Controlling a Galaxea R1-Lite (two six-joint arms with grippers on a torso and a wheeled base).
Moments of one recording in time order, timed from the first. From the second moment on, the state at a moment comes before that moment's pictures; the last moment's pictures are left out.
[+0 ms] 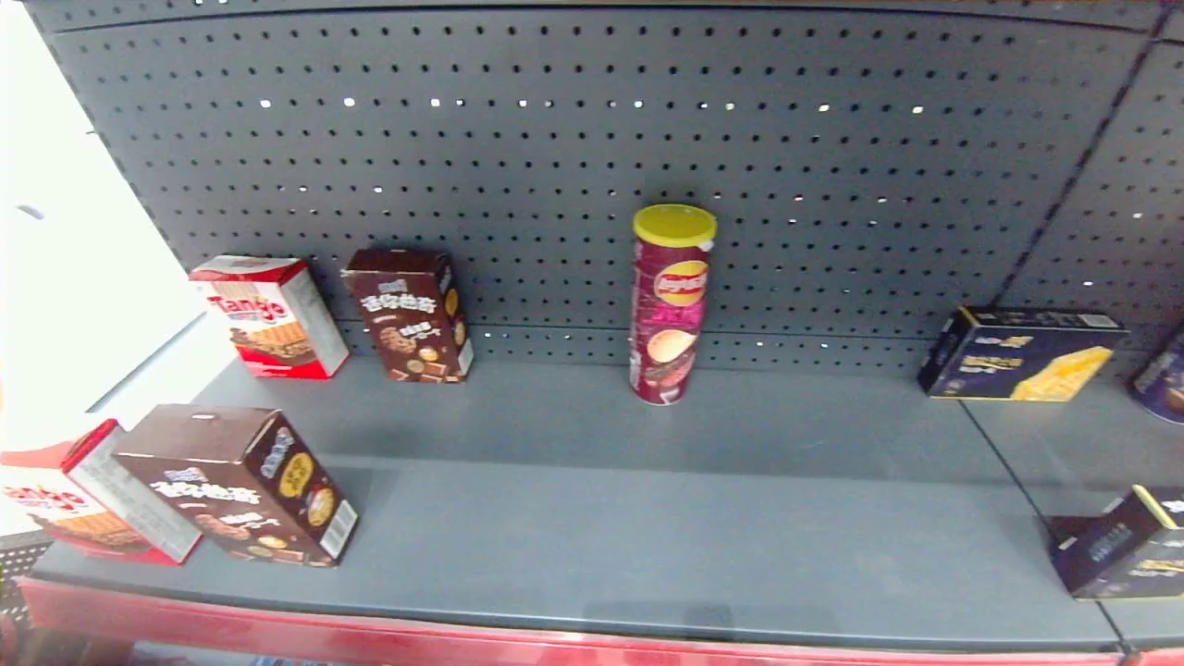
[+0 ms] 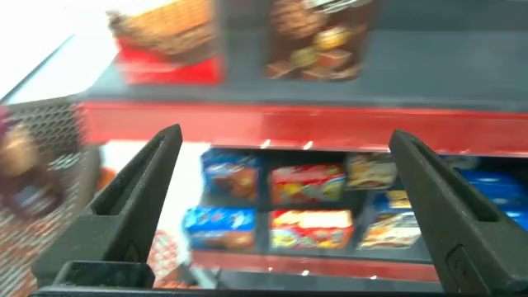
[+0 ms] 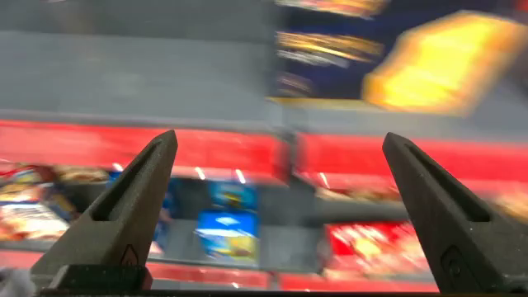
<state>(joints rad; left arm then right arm) 0.00 0.01 0.00 0.00 0.01 0.00 0.00 0.00 0.00 0.00 0.02 -0.01</state>
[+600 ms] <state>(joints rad) 0.00 0.01 0.00 0.00 0.01 0.00 0.00 0.00 0.00 0.00 0.02 -0.01</state>
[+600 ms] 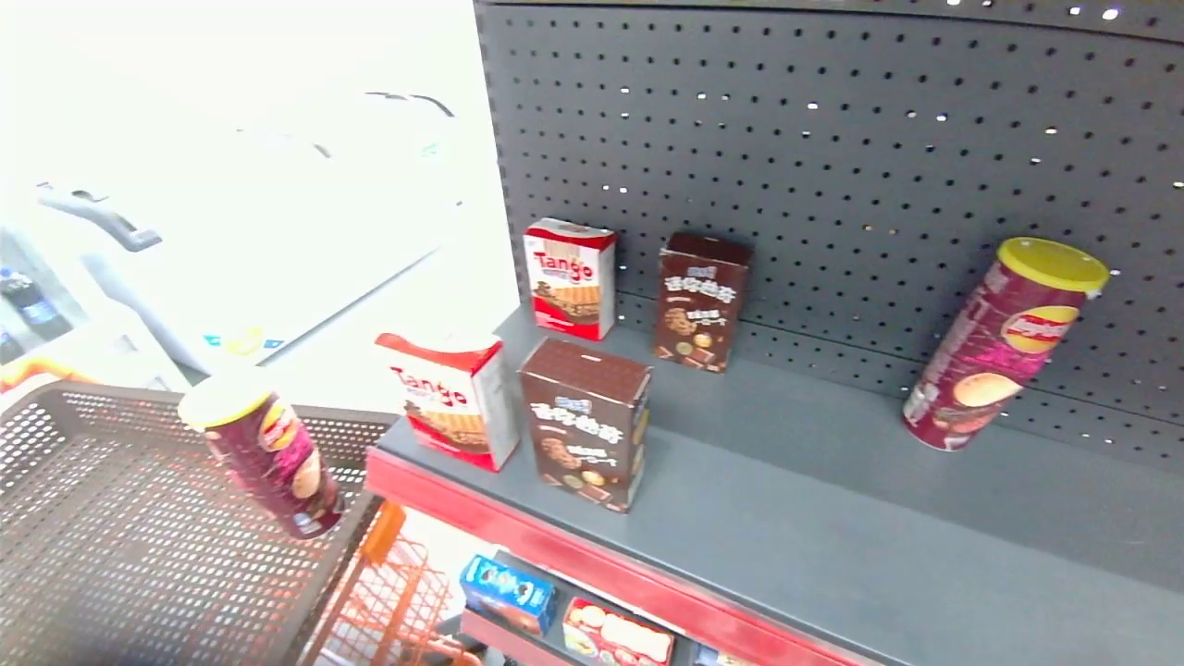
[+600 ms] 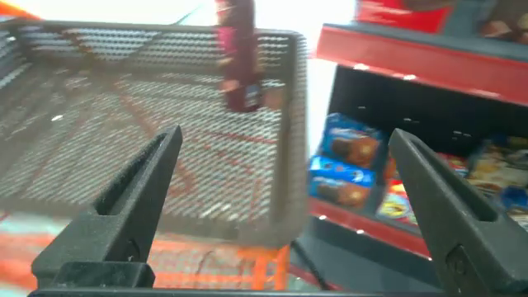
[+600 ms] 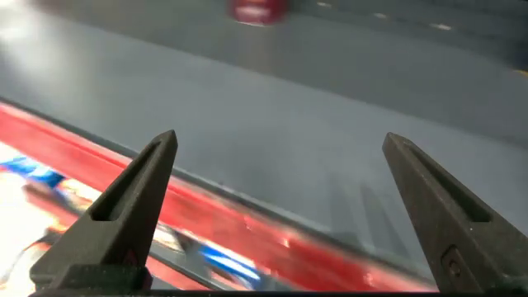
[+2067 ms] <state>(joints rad) 0.00 0.01 0.00 0.00 0.01 0.00 0.00 0.00 0.00 0.00 0.02 -0.01</state>
